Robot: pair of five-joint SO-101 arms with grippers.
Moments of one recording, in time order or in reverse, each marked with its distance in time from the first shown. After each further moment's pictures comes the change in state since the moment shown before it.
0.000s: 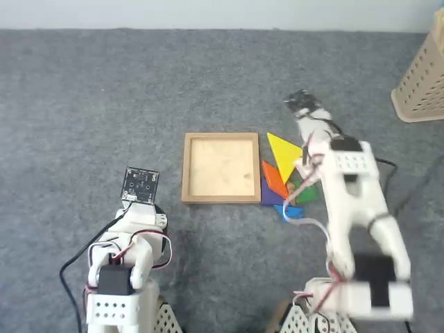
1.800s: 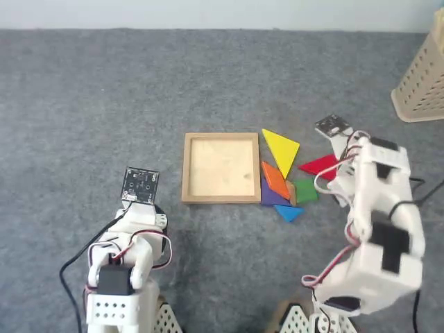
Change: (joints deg) left arm 0.0 0.0 0.0 0.0 0.0; right arm 15.8 3.3 1.5 9.8 12.7
